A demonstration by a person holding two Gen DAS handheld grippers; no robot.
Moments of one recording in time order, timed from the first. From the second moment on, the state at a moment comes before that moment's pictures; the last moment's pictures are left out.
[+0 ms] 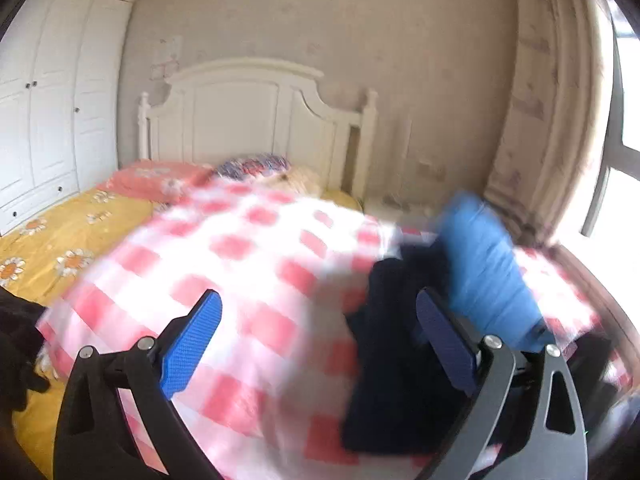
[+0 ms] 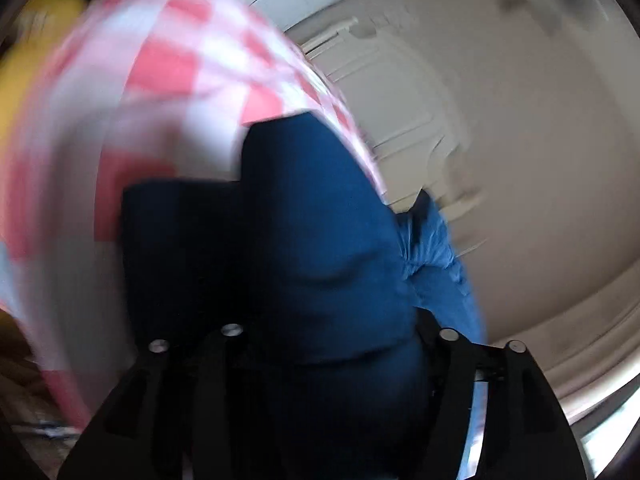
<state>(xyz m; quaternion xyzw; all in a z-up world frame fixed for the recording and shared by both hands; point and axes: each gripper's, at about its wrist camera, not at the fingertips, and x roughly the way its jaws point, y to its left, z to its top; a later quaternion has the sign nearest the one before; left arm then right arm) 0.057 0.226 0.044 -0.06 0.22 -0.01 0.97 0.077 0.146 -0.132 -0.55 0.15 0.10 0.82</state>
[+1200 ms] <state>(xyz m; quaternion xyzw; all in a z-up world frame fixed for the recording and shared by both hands) 0.285 0.109 -0.057 0.01 0.38 -0.06 0.92 0.326 -0.093 -0.023 -0.06 0.35 0.21 0.91</state>
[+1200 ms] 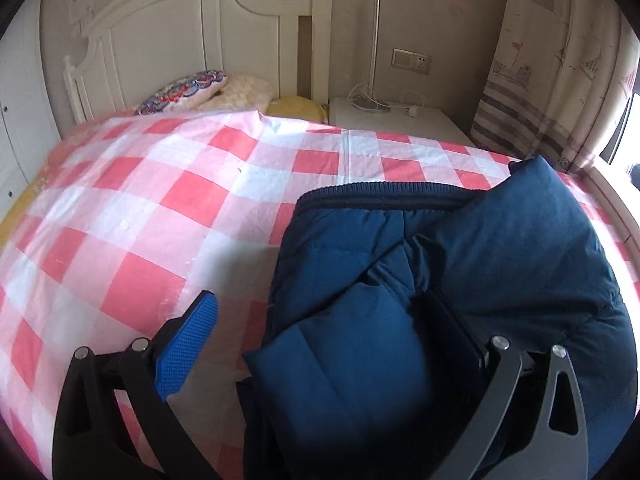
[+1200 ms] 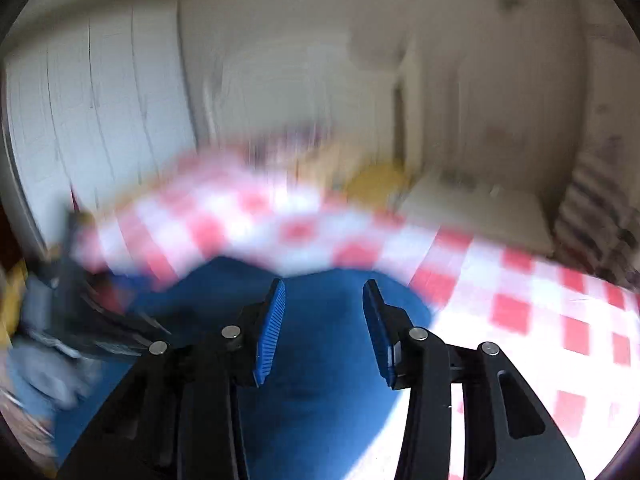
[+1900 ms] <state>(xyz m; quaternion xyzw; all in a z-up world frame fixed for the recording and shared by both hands) 0.291 0.121 -0.061 -0.01 0.40 -0.04 0.92 0.353 -0.063 -0.067 -0.12 0.40 0.19 0.89</state>
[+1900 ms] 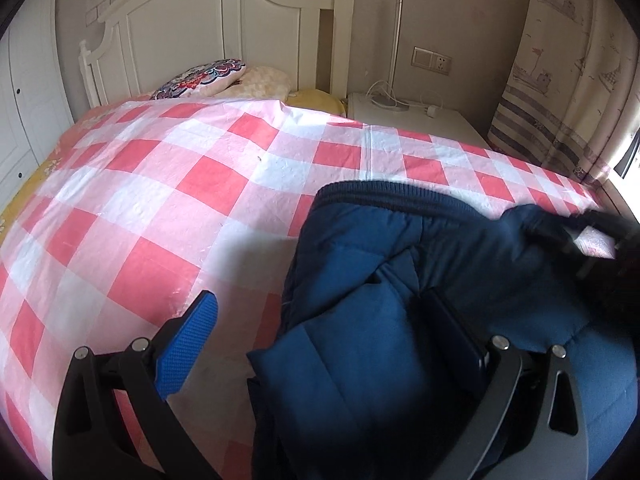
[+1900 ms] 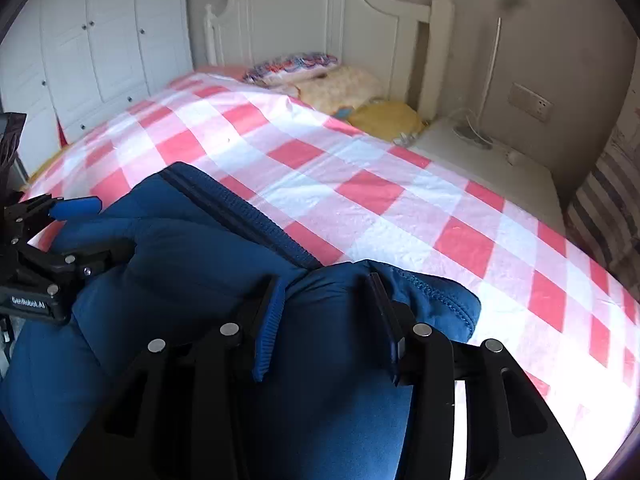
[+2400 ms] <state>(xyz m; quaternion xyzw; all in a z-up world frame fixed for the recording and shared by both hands) 0.294 0.124 -0.067 -0.01 0.41 -0.04 0.91 0.187 -0.035 0.011 -0.16 0.31 0.26 0.90</state>
